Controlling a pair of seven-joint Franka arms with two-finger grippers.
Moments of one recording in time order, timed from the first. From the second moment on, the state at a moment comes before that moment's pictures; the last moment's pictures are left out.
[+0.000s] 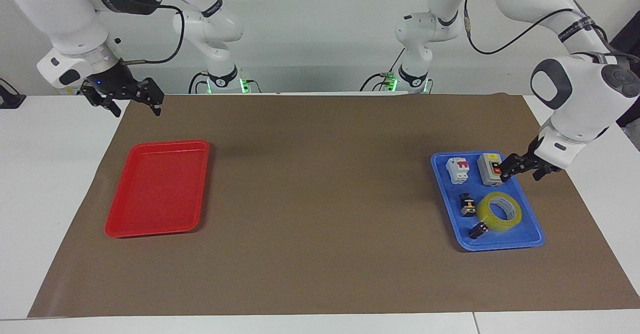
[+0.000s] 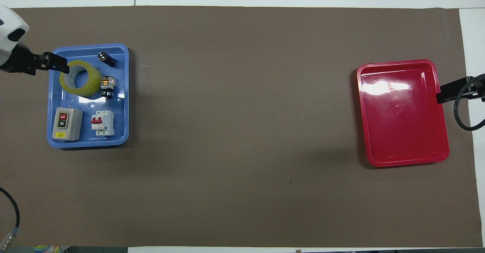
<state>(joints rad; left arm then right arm) 0.05 0.32 0.03 -1.61 -0.02 1.96 0.07 -0.09 -0.01 0.01 -1.60 -0.01 1.53 -0.10</state>
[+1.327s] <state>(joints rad) 0.12 0.41 0.02 -1.82 -0.02 2.32 -0.30 -0.08 -0.01 0.01 -1.60 -0.01 1.53 -0.10</state>
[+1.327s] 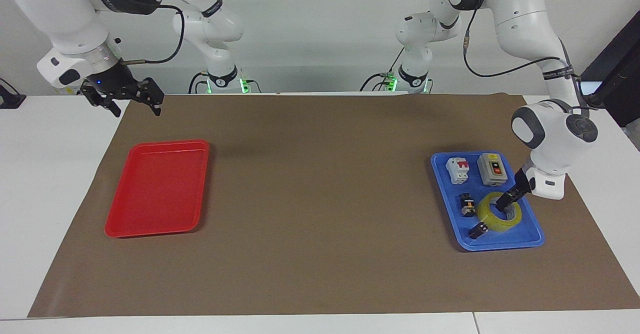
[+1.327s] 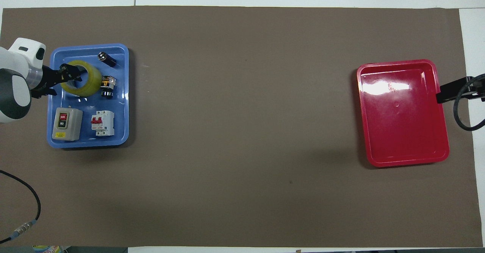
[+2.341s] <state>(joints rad) 0.14 0.37 0.03 -1.84 -0.01 2.40 -0.14 -0.08 -0.01 0.01 -1.60 -0.01 1.53 -0.10</state>
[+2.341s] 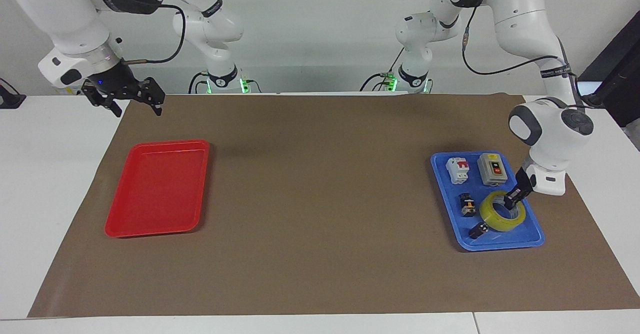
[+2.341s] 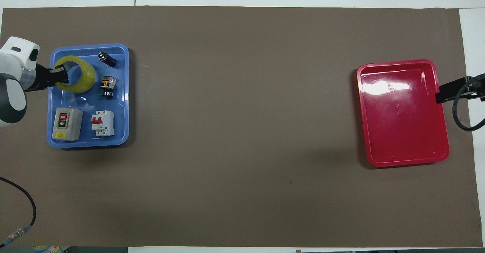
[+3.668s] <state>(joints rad) -0.53 0.30 0.00 -1.86 0.09 2.21 -0.63 -0.08 -0.01 0.01 -1.60 -0.01 1.53 -0.10</state>
